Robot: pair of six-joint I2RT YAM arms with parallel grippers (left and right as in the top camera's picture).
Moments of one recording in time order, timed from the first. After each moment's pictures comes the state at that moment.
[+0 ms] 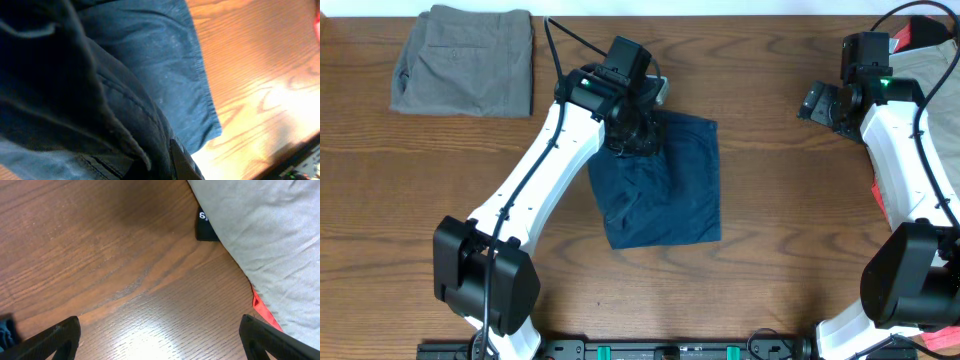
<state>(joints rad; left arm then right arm) -0.46 1.84 1.66 -1.04 0.34 -0.20 -0.06 1.78 1.48 -0.86 0.21 0.41</state>
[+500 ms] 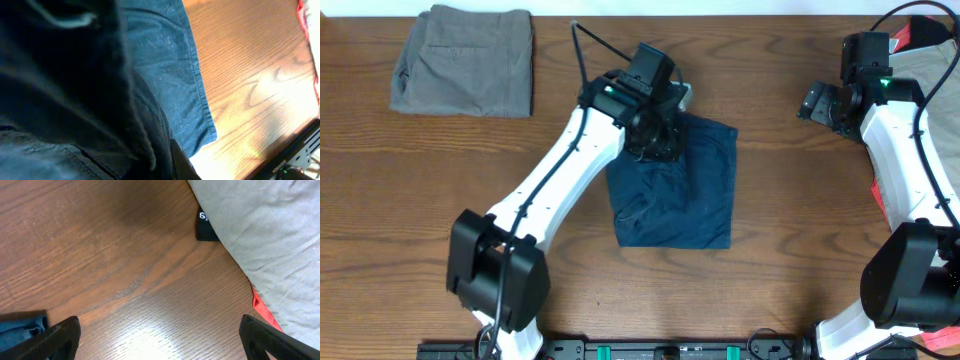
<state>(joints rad) -0.54 1.89 1.66 -0.99 0.37 -0.20 -0.06 1.78 1.48 -0.86 0.21 0.41</state>
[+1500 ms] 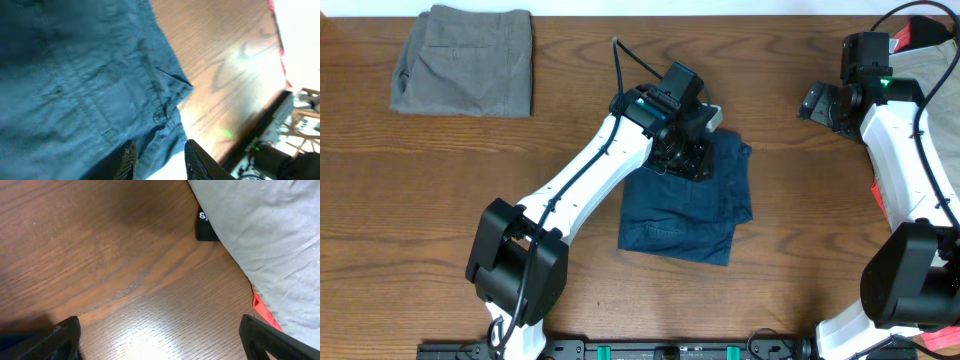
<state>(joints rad) -0.62 1.94 1.65 -0.95 0.51 -0.21 -0.06 1.78 1.48 -0.86 0.21 0.41</state>
